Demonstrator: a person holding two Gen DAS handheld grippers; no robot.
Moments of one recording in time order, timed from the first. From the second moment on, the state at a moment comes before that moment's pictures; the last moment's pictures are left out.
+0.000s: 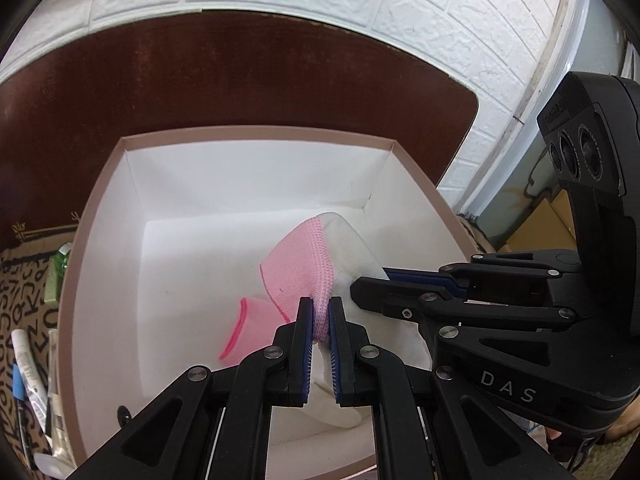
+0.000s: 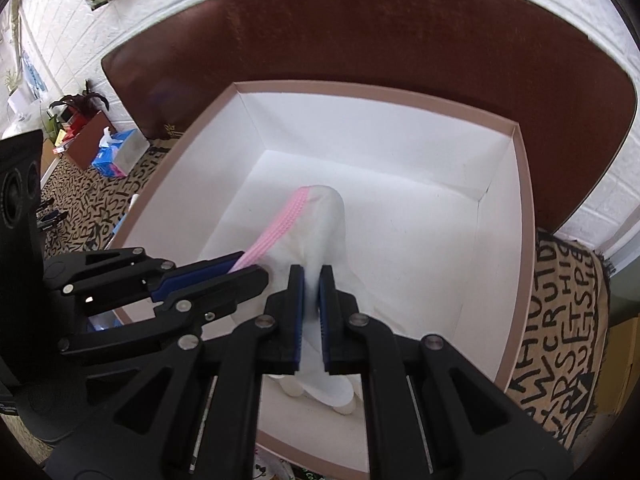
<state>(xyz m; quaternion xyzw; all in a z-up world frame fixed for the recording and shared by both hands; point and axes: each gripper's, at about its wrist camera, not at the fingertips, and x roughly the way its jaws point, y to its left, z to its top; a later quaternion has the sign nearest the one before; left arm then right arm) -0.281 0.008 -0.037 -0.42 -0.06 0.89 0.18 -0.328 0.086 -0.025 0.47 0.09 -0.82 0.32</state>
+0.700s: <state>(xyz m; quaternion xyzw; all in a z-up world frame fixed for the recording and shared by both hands) -0.277 0.001 -0.041 -0.43 -0.08 0.88 0.16 -0.322 0.095 -0.033 0.48 0.07 -0.82 0.31</state>
